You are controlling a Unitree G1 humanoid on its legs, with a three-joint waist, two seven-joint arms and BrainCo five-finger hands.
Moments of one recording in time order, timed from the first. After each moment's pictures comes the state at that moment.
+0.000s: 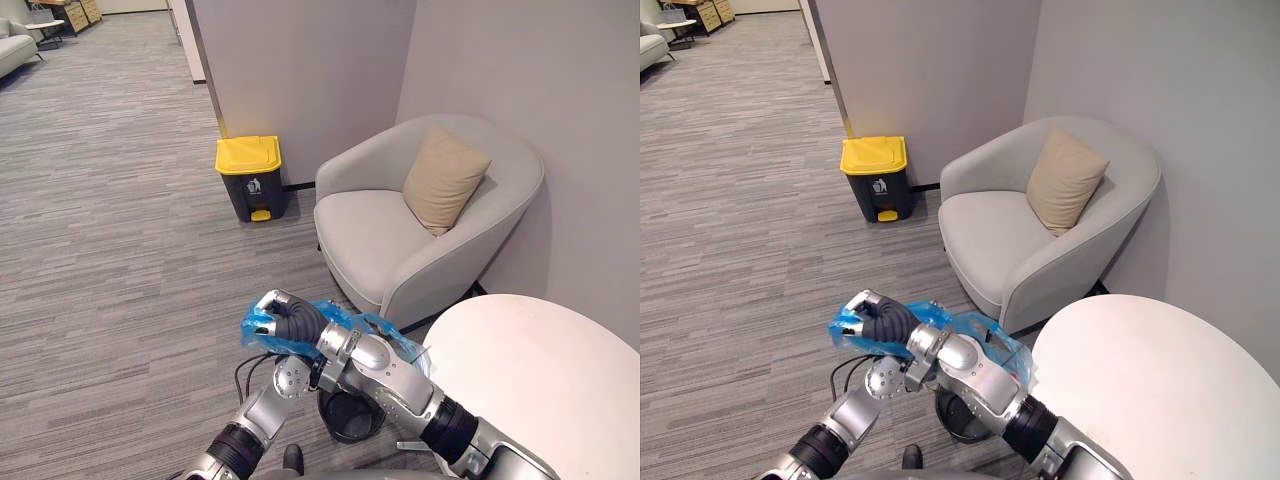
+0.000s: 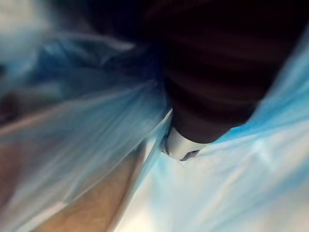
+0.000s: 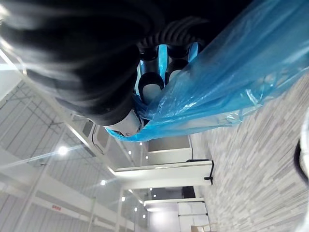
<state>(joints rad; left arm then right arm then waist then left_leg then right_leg) -0.09 0.11 -0.42 0.37 0.25 -0.12 0.11 -0.25 -0.11 0.70 0.10 0.34 -0.07 0.22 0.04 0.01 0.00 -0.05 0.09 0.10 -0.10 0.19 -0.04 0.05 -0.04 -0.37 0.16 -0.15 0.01</state>
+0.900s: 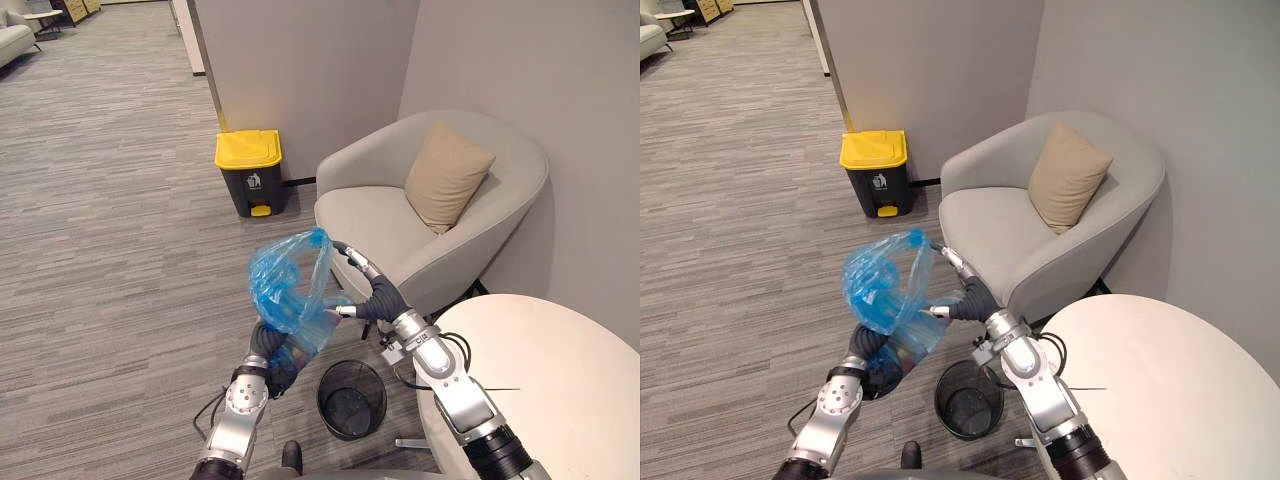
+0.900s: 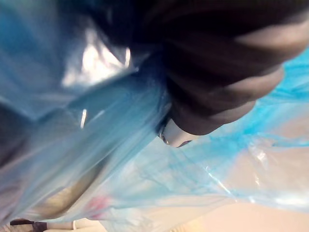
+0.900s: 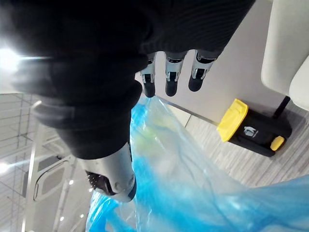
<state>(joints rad) 0.11 0.08 -0.07 0.27 0.14 -0.12 0.16 -0.04 -0.18 0.28 -0.06 -0.21 -0.21 0.07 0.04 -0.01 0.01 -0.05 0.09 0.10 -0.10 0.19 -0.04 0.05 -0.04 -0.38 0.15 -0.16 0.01</state>
